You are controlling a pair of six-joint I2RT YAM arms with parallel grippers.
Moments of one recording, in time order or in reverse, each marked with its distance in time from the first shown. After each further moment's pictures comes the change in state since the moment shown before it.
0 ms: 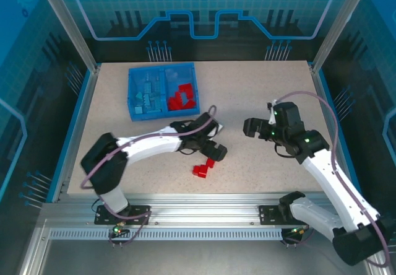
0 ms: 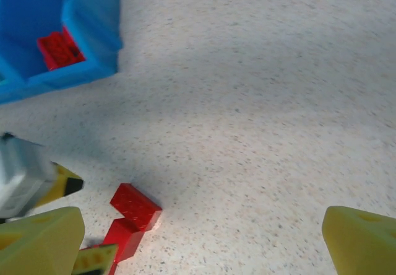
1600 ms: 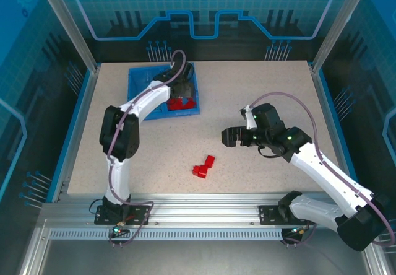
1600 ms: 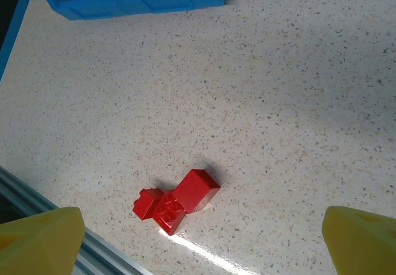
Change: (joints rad) left arm 0.465 0.345 0.591 -0.156 -0.276 -0.093; right arm 0.225 0.121 0.006 0.094 -0.161 -0.014
